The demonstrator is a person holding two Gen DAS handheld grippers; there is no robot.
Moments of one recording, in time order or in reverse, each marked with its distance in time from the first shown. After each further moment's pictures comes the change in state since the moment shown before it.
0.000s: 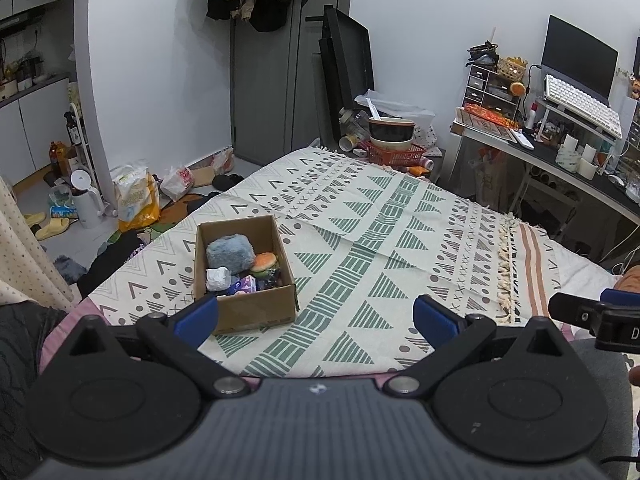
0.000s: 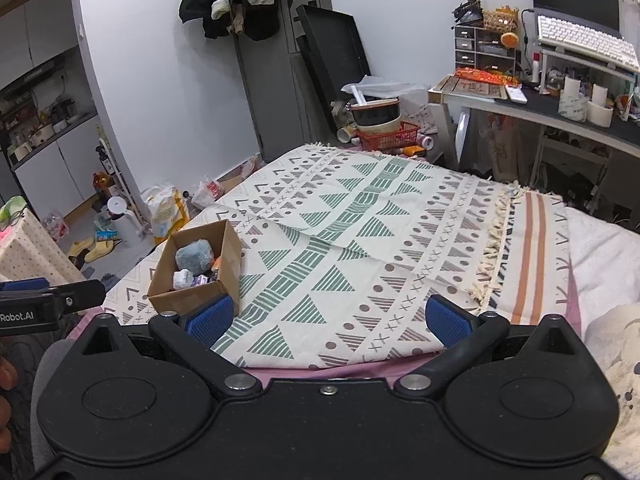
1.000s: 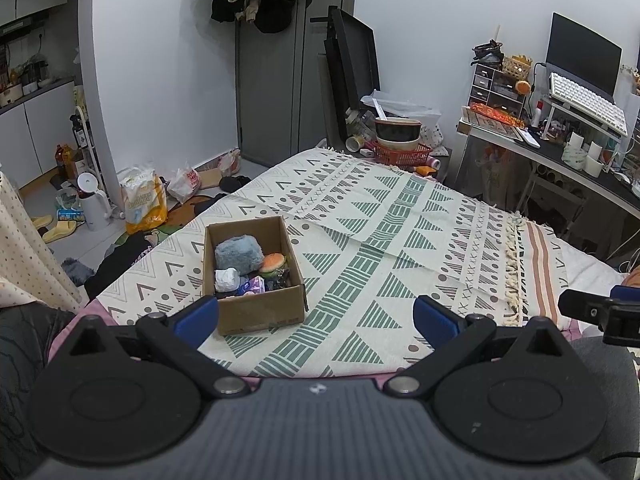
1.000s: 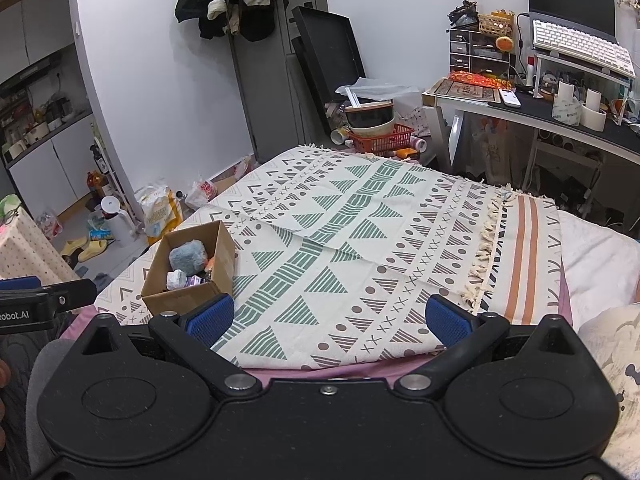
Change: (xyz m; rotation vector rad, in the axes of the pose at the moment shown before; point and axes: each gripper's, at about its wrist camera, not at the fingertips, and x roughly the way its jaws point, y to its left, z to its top) left arm -0.001 0.003 -0.001 0.009 0.000 0.018; right arm -0.003 0.001 0.000 -0.014 -0.008 -0.030
